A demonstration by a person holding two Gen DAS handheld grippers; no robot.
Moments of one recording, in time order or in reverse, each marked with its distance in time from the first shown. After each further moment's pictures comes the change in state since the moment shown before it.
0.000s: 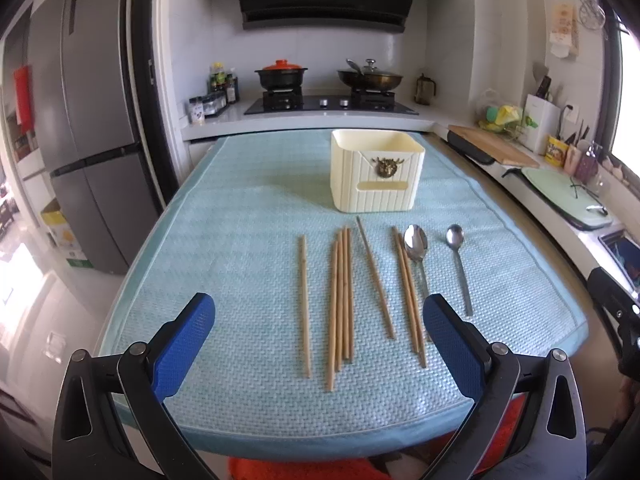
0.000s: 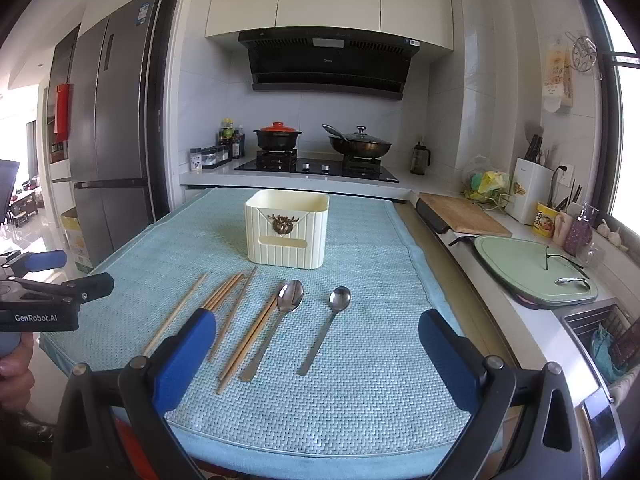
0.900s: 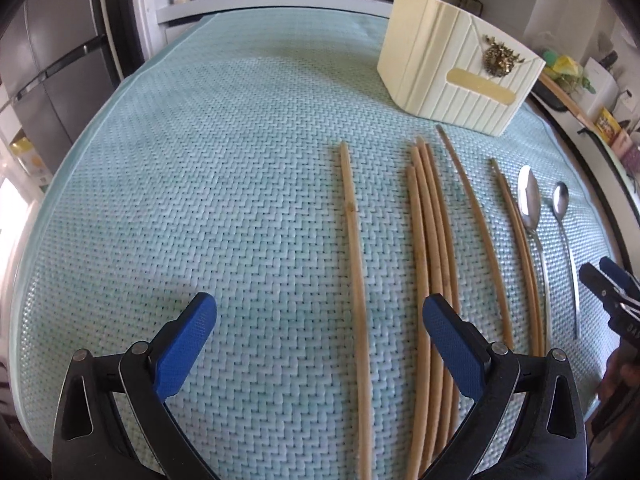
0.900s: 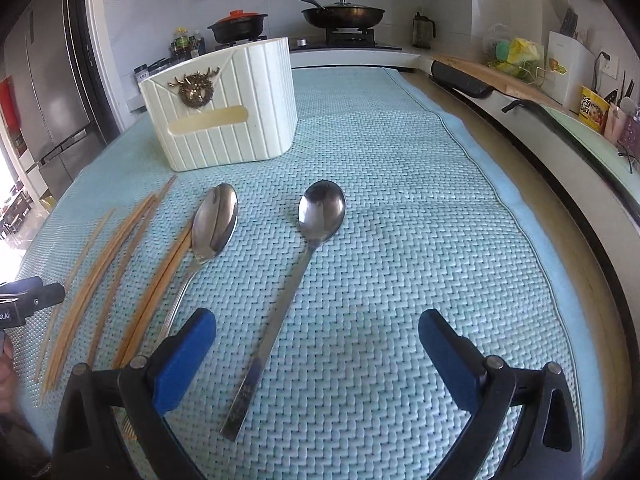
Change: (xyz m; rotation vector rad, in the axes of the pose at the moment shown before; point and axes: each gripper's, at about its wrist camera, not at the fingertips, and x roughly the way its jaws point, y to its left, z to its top) left arm 0.207 0.049 -0.009 -0.091 0.379 -0.037; right arm 0.236 -0.046 -0.054 0.144 0.395 0.027
